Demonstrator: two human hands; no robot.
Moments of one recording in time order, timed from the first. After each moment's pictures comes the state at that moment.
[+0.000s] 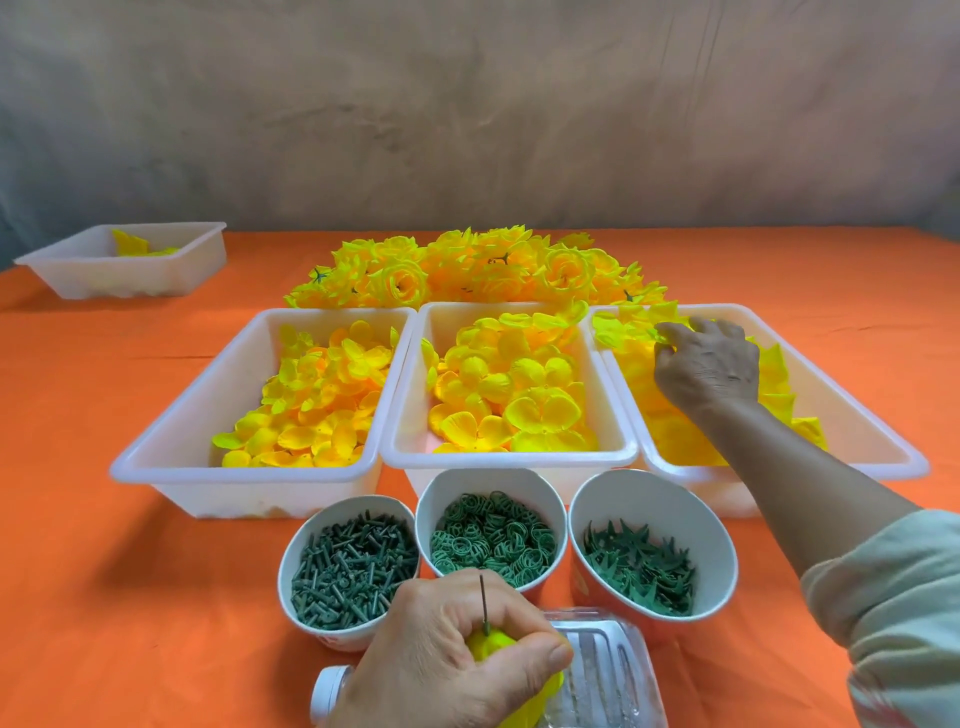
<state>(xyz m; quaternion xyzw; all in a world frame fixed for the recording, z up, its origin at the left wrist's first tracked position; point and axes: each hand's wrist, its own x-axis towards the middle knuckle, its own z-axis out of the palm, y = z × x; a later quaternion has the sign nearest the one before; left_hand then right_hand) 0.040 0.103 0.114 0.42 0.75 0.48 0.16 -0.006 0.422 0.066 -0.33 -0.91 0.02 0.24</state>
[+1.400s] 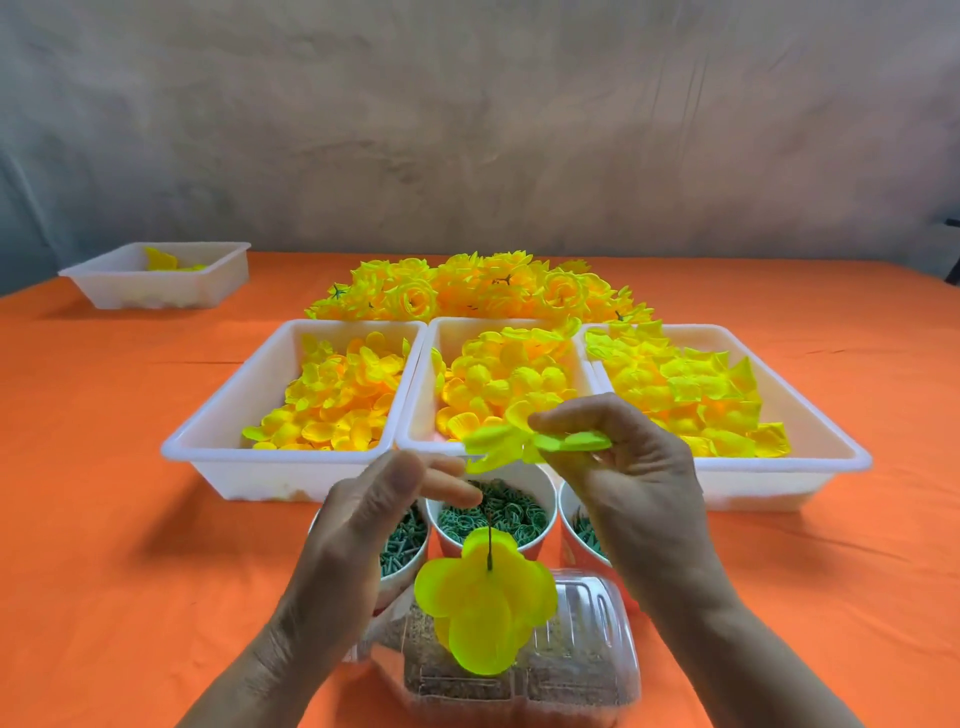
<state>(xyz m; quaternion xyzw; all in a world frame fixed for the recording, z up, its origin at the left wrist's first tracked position) 0.055 0.035 0.080 0.32 0.66 0.68 0.07 0.130 0.212 0.110 -0.02 -0.72 0.59 0.36</state>
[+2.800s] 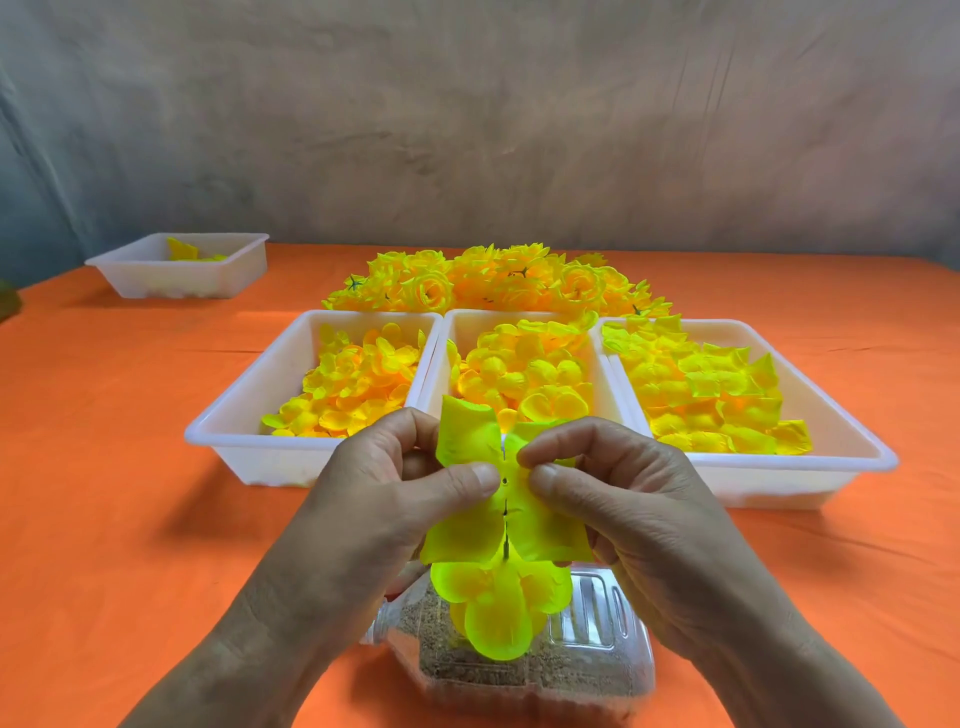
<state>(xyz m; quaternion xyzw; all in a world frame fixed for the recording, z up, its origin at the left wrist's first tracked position) 0.082 0.036 0.135 0.18 0.62 0.73 0.20 0.155 0.193 0.129 0.01 -0.64 0.76 0.10</state>
